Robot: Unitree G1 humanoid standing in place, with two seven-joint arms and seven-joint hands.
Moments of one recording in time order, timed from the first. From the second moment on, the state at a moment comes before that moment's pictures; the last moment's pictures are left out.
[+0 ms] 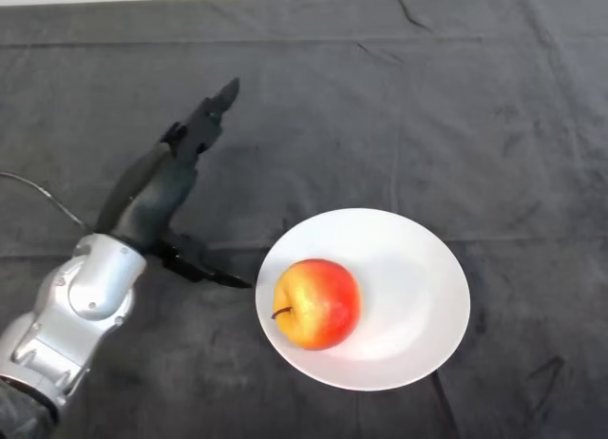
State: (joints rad) left arm -0.40 0.63 -0.16 0.47 0.02 -0.43 0.07; right arm -0.72 -0.64 -0.77 1.22 0.73 0.72 0.65
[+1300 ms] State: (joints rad) left arm -0.17 0.74 0.38 0.84 -0.25 -0.61 0.03; right arm -0.72 -0.64 -0.77 1.22 0.73 0.72 0.65
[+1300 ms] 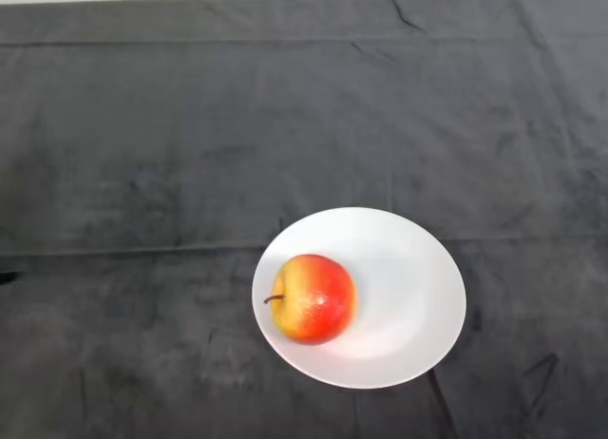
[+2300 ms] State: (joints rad) left arm -0.26 0.74 0.57 1.11 -0.41 -0.71 -0.05; right arm -0.72 -0.64 -0.77 1.22 0.73 0.72 0.65
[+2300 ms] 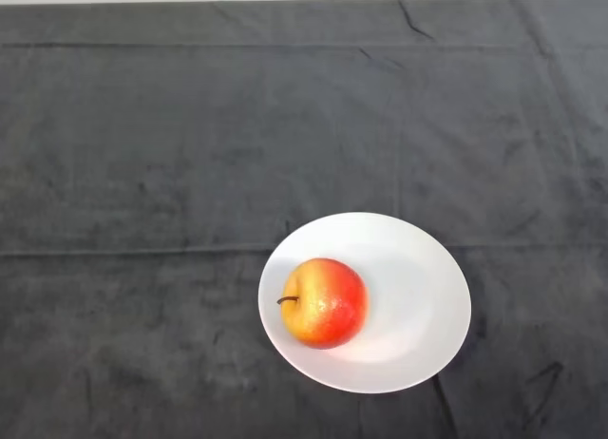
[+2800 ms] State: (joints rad) left arm -0.30 0.74 0.61 1.13 -0.41 -0.79 -0.05; right arm -0.72 -0.64 -0.77 1.22 0.73 0.72 0.65
